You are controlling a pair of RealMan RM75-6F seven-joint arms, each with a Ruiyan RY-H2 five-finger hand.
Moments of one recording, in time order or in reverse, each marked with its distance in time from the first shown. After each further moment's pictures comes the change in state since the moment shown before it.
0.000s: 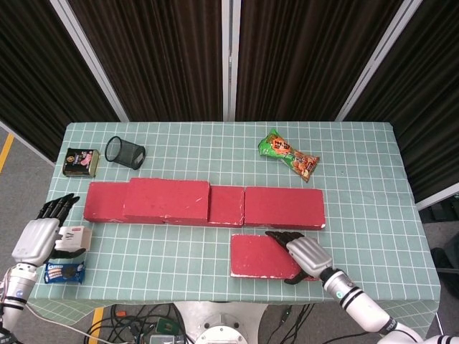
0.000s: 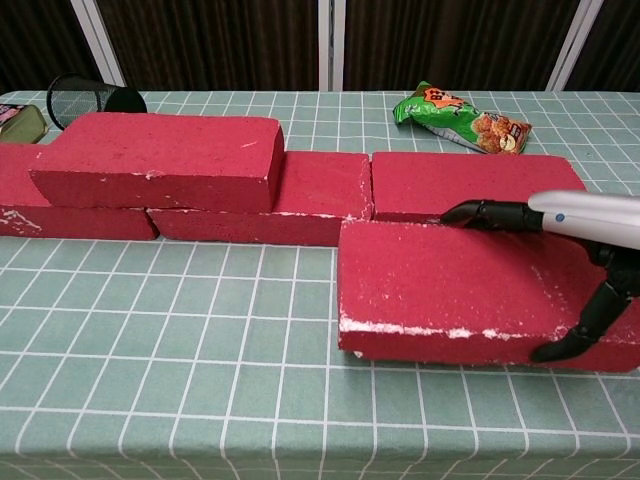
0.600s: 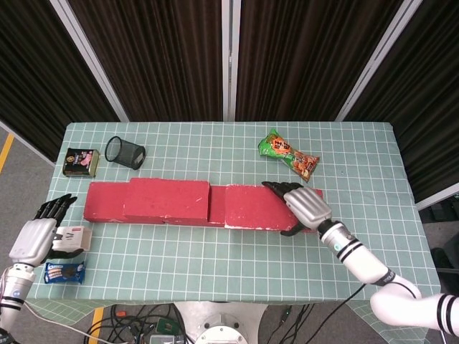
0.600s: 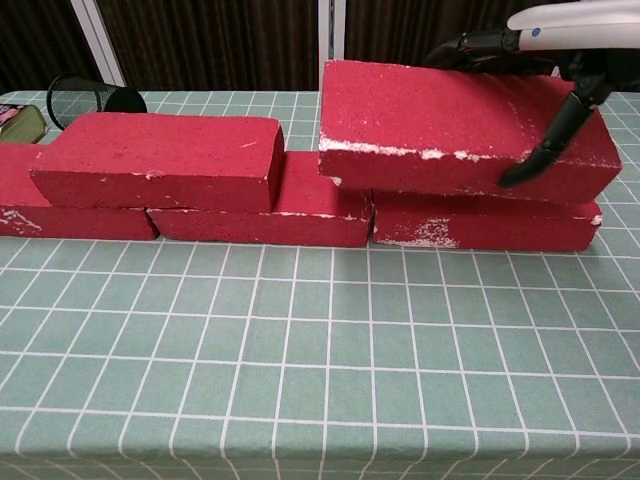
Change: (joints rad) left arm 0.005 0.007 -0.003 0.010 -0.005 -0.017 -0.026; right arm 0.216 0.098 0.219 0.086 0.194 -0.136 0.040
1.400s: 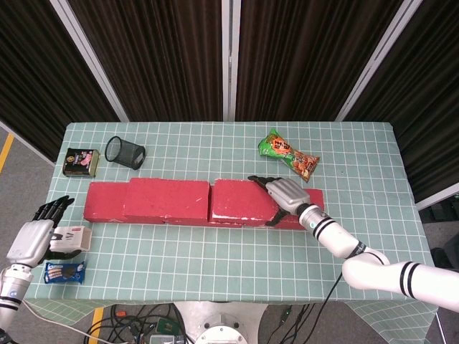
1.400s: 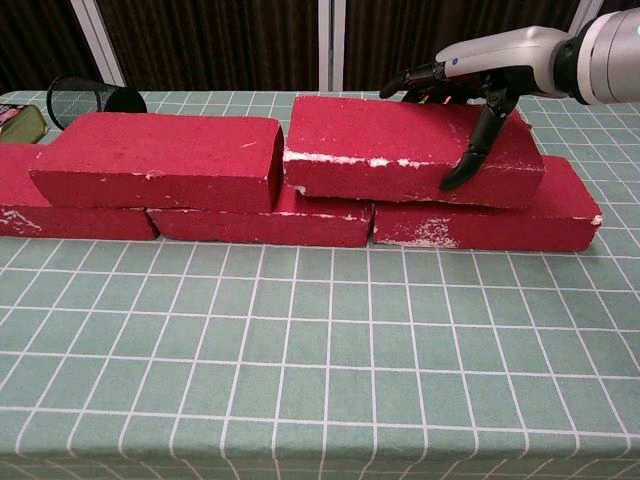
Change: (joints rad) left arm 0.008 -0.016 0.005 0.060 0.021 -0.015 -0.072; right arm 0.204 -0.124 -0.015 0.181 0.256 -0.176 0.004
